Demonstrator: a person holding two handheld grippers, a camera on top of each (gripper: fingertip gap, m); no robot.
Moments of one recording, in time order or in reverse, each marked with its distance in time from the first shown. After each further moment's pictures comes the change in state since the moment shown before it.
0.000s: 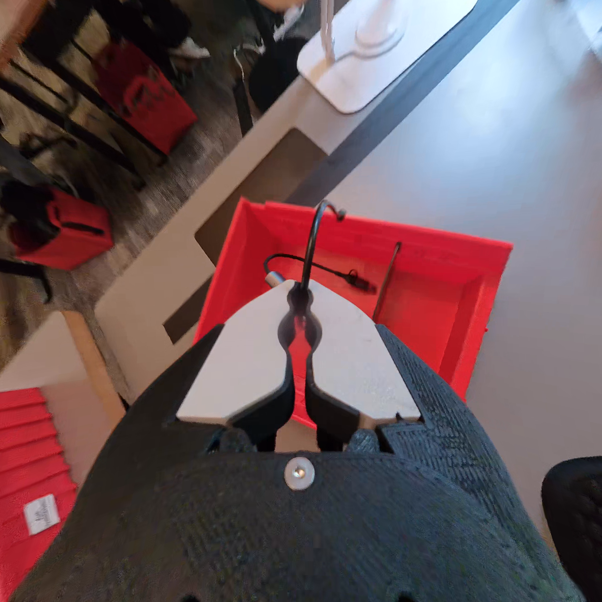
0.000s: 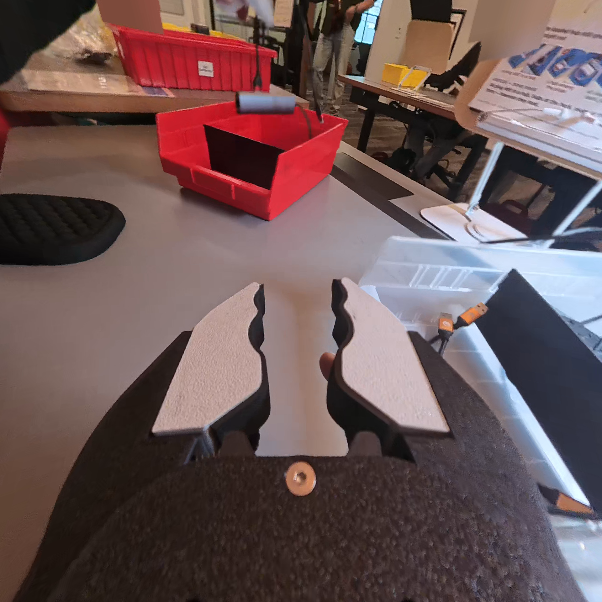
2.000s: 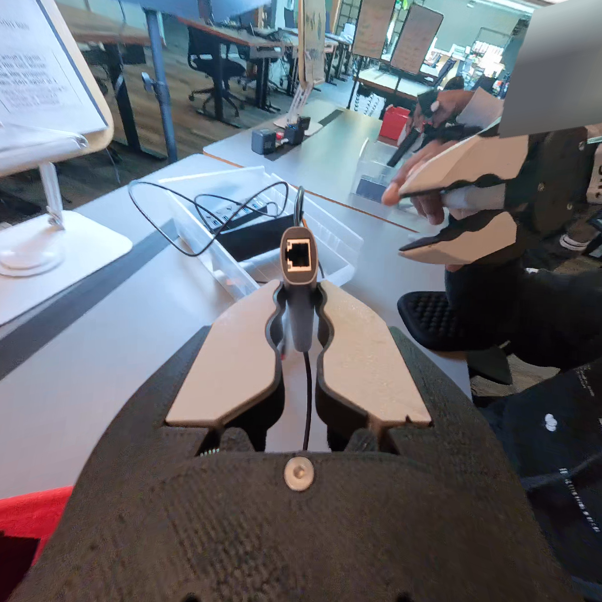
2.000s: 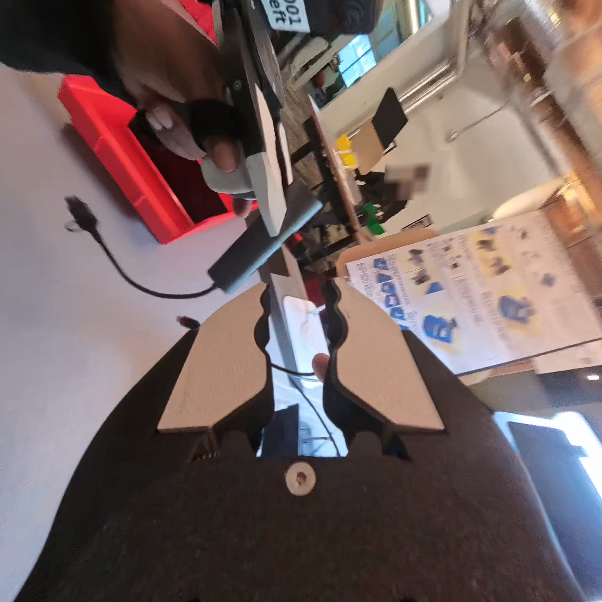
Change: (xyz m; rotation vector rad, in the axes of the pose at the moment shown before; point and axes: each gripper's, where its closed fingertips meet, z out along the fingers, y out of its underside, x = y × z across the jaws) left arm 0.248 -0.115 -0.025 0.586 0.752 -0.156; right arm 0.000 -0.146 0.032 -0.074 0.206 -0.817
